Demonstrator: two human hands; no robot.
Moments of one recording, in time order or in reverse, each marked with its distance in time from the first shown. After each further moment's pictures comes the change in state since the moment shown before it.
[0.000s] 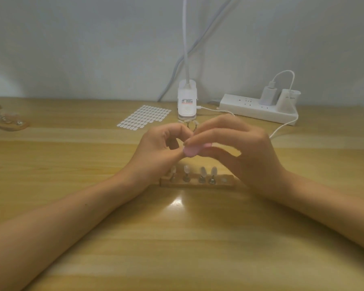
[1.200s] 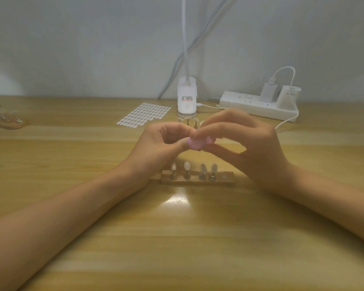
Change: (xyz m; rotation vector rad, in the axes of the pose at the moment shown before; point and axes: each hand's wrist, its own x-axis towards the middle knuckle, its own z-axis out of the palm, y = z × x) left_hand 0.000 0.002 -0.001 -0.181 -0.040 -0.111; right_hand -0.002 0.006 -0.005 -0.072 0.024 -0.046
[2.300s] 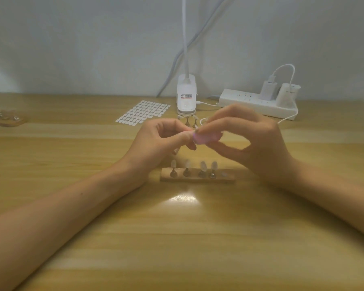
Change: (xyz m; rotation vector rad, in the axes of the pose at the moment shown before) left_hand -0.001 0.006 0.000 0.009 0.080 -0.063; right_hand 0.000 0.003 -0.005 -0.039 -0.028 -0.032
